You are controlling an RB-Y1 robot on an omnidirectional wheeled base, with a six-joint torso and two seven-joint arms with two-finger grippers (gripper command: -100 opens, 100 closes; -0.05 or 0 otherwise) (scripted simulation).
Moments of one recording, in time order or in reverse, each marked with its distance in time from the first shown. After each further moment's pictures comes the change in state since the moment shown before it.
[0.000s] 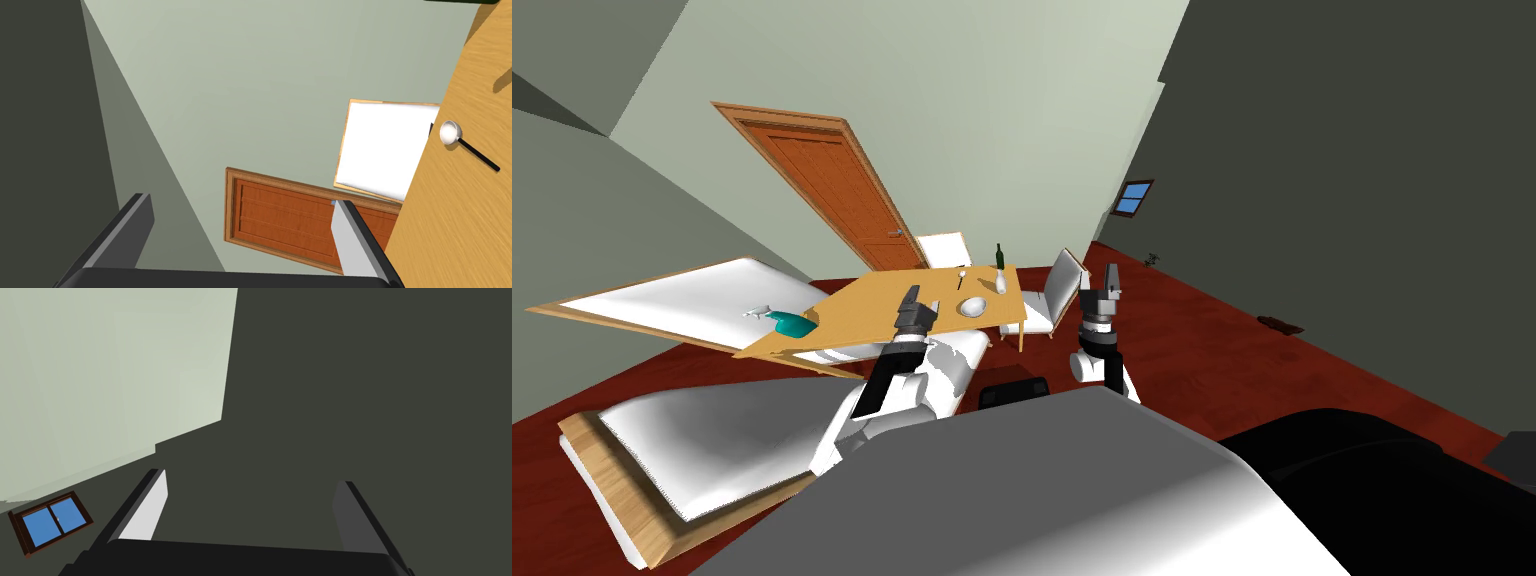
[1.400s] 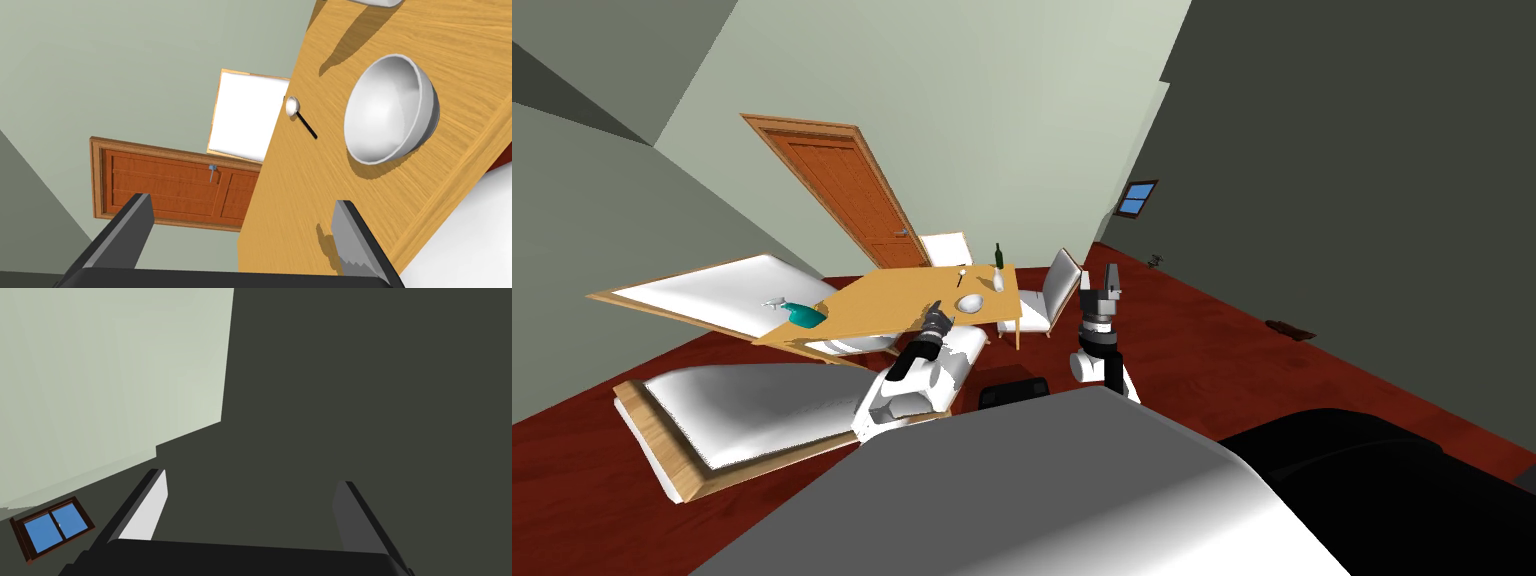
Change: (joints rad) left arm -0.131 -0.011 -0.013 0.205 0.072 0.340 0.085; right arm 0.000 0.000 0.000 0.000 0.000 0.000 0.000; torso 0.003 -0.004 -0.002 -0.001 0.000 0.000
